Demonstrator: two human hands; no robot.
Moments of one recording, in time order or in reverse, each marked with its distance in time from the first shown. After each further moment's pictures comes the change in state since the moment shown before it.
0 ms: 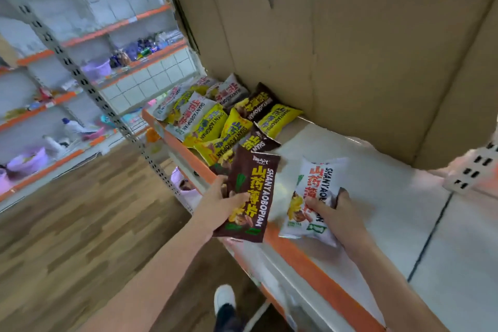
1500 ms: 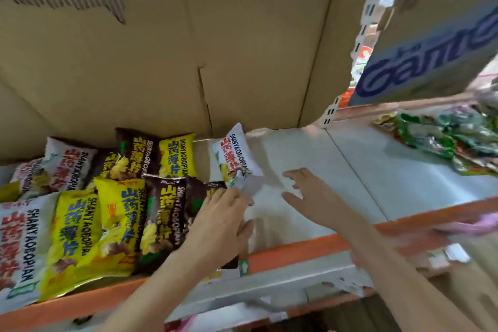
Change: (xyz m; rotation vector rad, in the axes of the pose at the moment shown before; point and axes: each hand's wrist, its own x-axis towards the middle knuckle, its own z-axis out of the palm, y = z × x) left_hand 0.151 0.027 -0.009 0.881 -0.794 1.395; right_hand -0.011 -0.035 0.085 -0.916 0.603 0.047
